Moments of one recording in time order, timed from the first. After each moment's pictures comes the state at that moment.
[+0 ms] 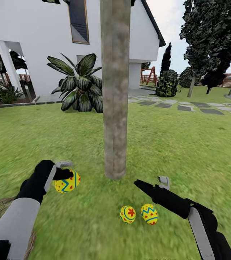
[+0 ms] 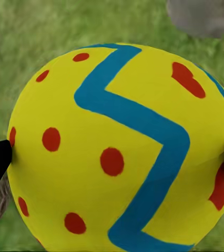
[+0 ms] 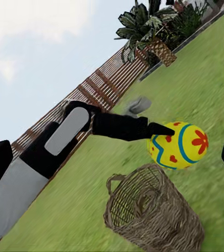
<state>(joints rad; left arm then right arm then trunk) -0.82 0.10 0.08 -0.92 0.02 1.04 -0.05 -0.24 0.00 -0.15 -1.59 -0.52 0.80 0.99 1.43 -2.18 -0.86</state>
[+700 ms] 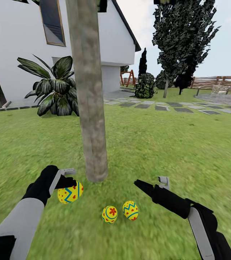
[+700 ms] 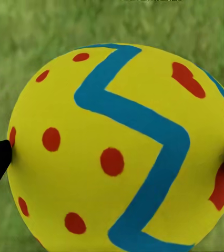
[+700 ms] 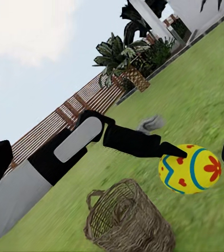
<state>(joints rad) -0.83 0.07 0.08 -0.76 0.02 1.04 -0.04 -0.24 0.00 -0.15 -1.59 -0.52 0.80 0.99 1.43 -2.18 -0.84</state>
